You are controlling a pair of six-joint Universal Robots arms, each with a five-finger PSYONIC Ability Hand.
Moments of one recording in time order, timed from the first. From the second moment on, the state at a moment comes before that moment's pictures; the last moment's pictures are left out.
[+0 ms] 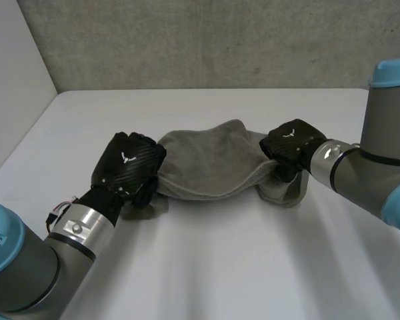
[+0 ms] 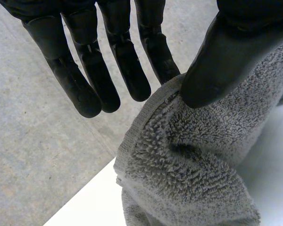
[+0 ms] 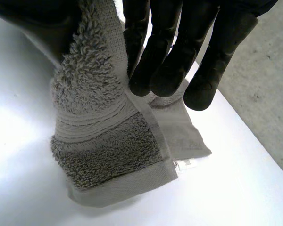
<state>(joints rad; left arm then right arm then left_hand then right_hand) 4.25 -1.74 -2.02 3.82 -1.34 3.47 1.97 -1.09 1.22 0.32 1.36 2.53 1.35 1.35 1.38 1.35 1.20 1.33 1.33 1.34 1.34 1.17</state>
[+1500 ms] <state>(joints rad) 4.24 -2.23 -1.21 3.02 -1.11 3.68 1.92 -1.15 1.48 0.17 1.40 2.51 1.34 1.35 1.37 1.35 1.19 1.33 1.33 1.34 1.34 1.17</state>
